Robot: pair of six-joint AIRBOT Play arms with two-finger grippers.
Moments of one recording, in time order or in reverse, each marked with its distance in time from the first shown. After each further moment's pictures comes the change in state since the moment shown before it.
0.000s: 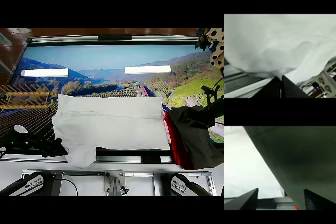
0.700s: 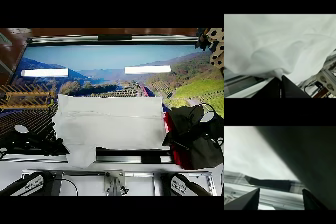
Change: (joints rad) left arm -0.027 0.014 -0.002 -0.026 0.009 0.060; right arm 0.001 0.001 -0.399 0.097 -0.057 -0.044
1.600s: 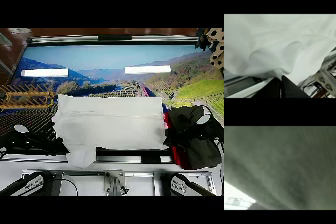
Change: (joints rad) left arm 0.000 0.000 0.003 -0.011 -0.001 0.003; right arm 0.000 -0.050 -0.042 0.064 -0.177 0.066
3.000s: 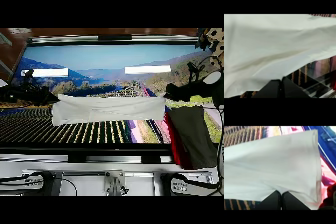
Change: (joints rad) left arm 0.000 -0.325 0.830 -0.121 0.028 -0.072; right arm 0.193 -0.197 0.688 0.108 -0.119 0.011
